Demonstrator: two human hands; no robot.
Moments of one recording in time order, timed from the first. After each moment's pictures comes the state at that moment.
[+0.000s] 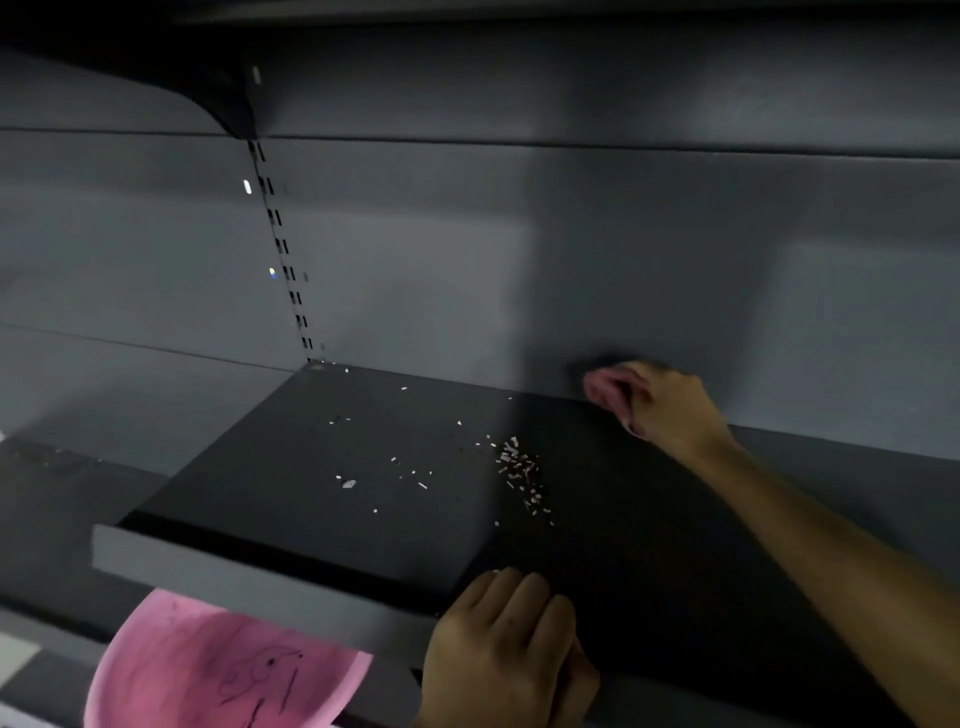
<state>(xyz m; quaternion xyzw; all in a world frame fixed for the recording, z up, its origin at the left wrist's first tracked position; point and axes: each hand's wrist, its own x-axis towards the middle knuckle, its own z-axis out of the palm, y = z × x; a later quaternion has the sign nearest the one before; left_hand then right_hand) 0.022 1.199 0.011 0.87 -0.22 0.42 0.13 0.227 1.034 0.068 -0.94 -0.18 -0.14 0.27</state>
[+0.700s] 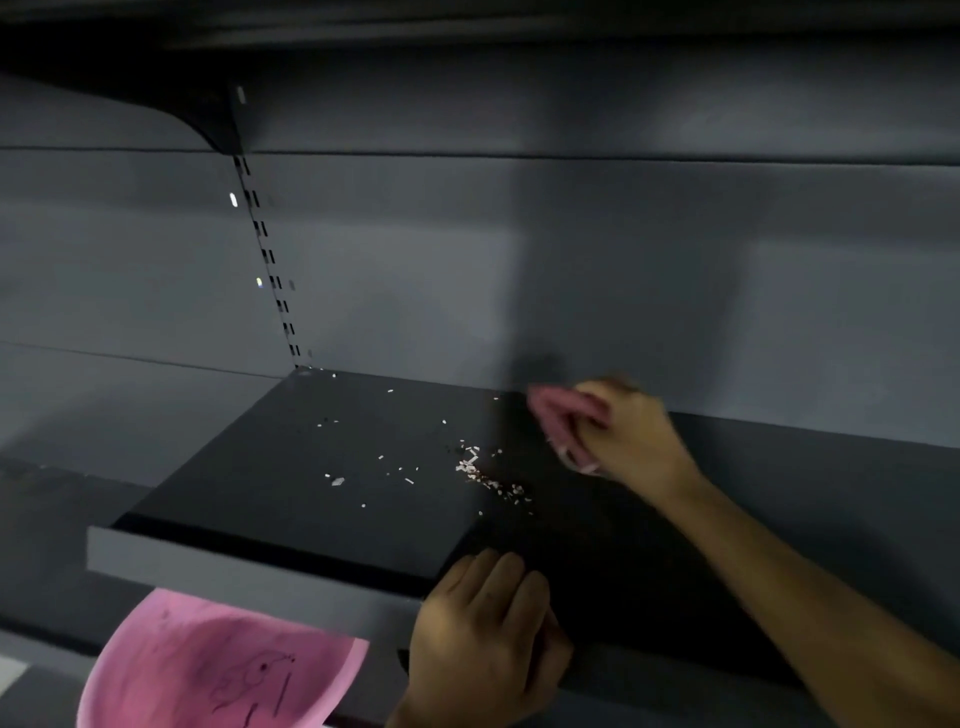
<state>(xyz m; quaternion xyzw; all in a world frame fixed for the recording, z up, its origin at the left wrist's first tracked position) 0.019 1.200 0.010 0.87 -0.23 0.42 0.14 0.162 1.054 0.080 -0.90 -0.26 -0.21 0.30</state>
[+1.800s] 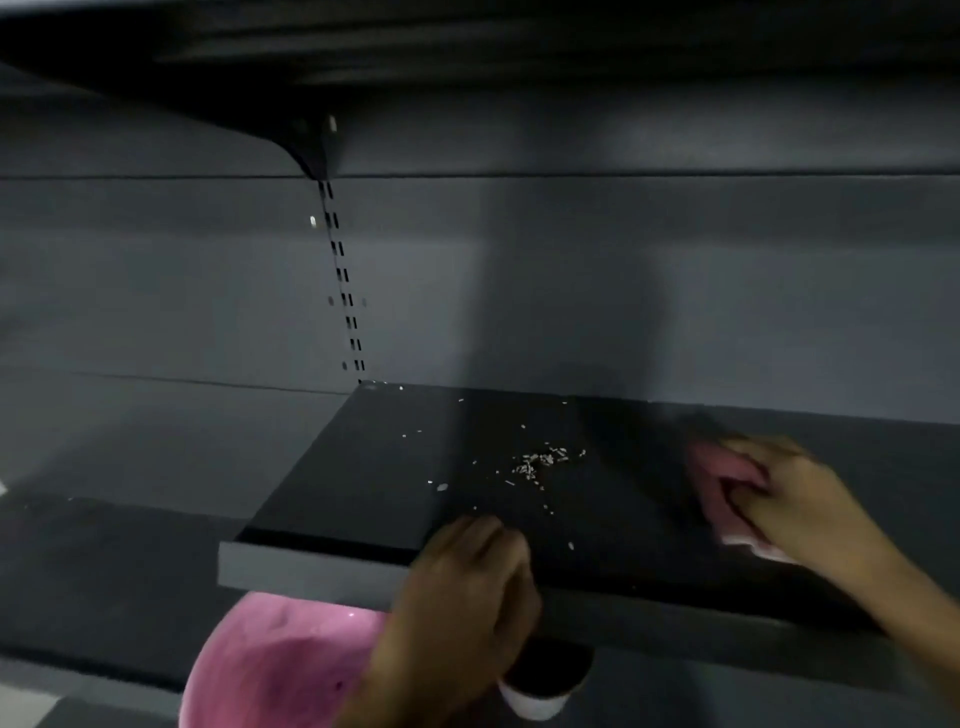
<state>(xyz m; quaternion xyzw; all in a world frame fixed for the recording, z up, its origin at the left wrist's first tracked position) -0.004 1.324 0.047 0.91 -0.24 0.27 0.20 0.075 1.046 0.081 -0.95 -0.06 -0.12 0.27</state>
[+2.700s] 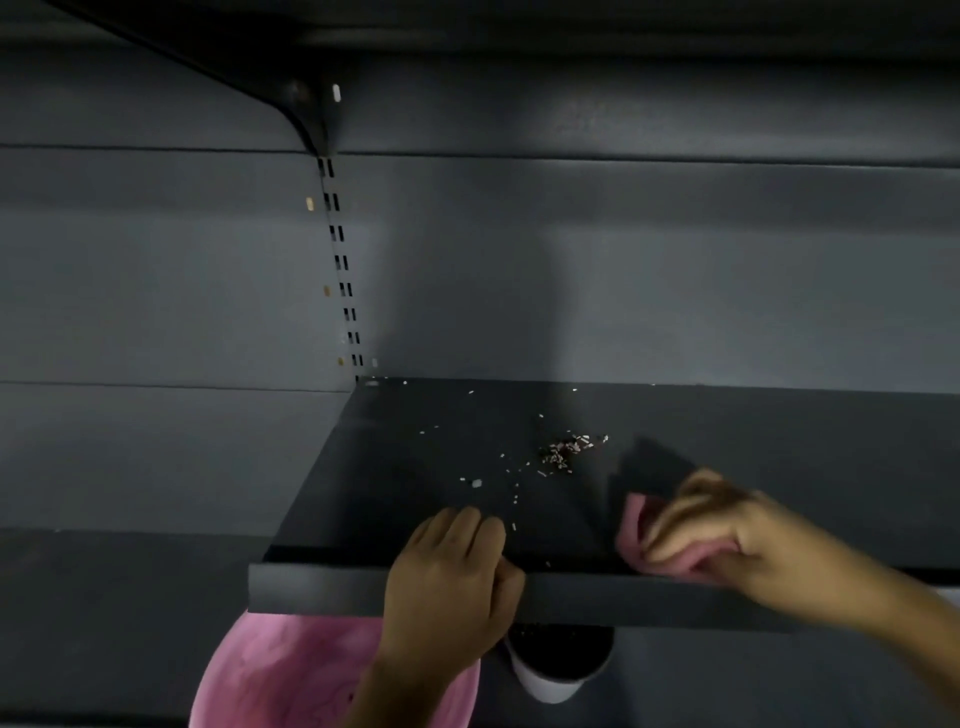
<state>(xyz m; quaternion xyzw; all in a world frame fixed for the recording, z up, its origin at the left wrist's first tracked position) 0.019 1.379 0.015 0.89 -0.21 0.37 0.17 0.030 1.115 0.086 -0.90 -0.37 -0.04 0.24</state>
